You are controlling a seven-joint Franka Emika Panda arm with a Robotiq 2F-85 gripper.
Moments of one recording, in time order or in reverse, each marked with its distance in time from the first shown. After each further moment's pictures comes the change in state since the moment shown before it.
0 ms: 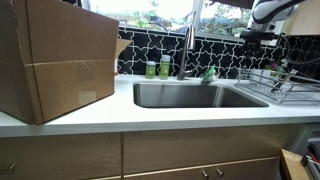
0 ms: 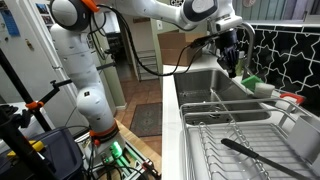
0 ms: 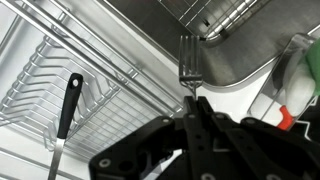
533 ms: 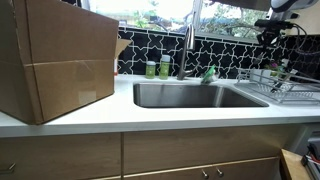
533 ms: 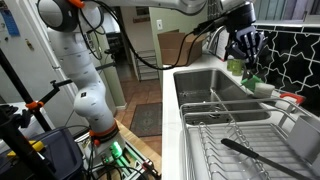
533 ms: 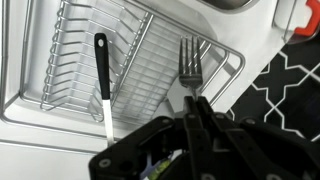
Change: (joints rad) arm -0.122 -0.034 -0.045 0.102 -0.001 -0.032 0.148
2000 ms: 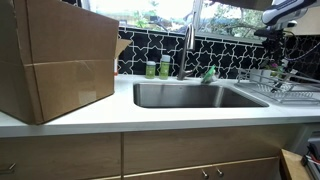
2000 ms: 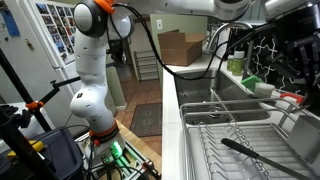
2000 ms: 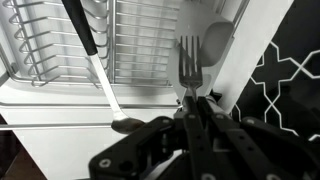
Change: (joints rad) arm -0.146 0.353 -0.084 0.329 0.091 -0.016 0.091
